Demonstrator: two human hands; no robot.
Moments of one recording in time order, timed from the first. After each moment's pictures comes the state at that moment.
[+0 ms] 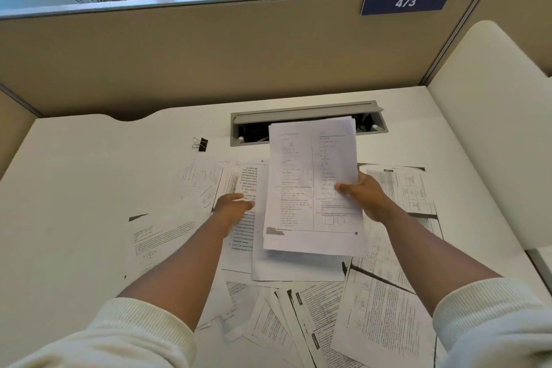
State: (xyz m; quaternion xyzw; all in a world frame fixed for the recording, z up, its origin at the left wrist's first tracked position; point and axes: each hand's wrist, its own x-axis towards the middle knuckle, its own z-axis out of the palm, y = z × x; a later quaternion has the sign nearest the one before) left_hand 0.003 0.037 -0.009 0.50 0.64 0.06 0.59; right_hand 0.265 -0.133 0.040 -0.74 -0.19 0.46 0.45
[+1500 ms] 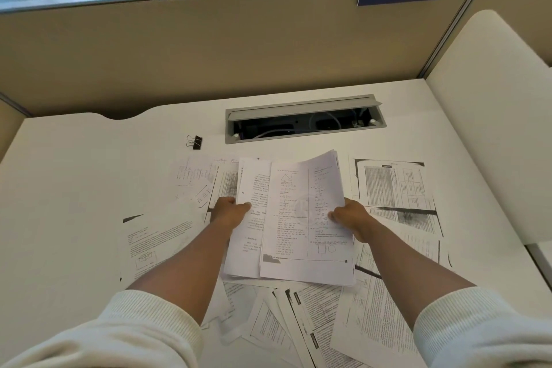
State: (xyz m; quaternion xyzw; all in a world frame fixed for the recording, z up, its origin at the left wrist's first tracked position) left_hand 0.005 0.029 -0.017 0.54 0.67 0.02 0.51; right_hand 0.232 -0.143 0.003 -0.80 -0.11 0.50 0.31
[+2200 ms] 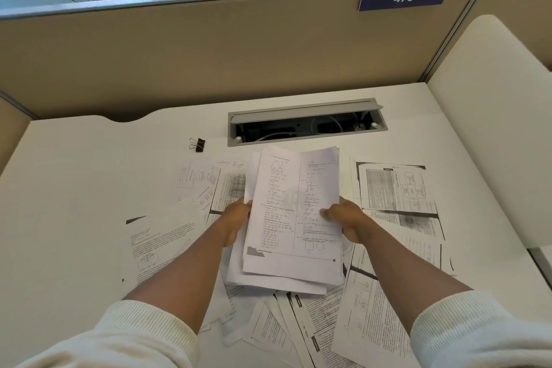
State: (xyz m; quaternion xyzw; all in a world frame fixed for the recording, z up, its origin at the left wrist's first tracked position) left_hand 0.012 0.016 -0.001 0.48 0.56 0.02 0.67; right_hand 0.227 -0.133 -0.001 -0.73 -0.06 0.57 0.38
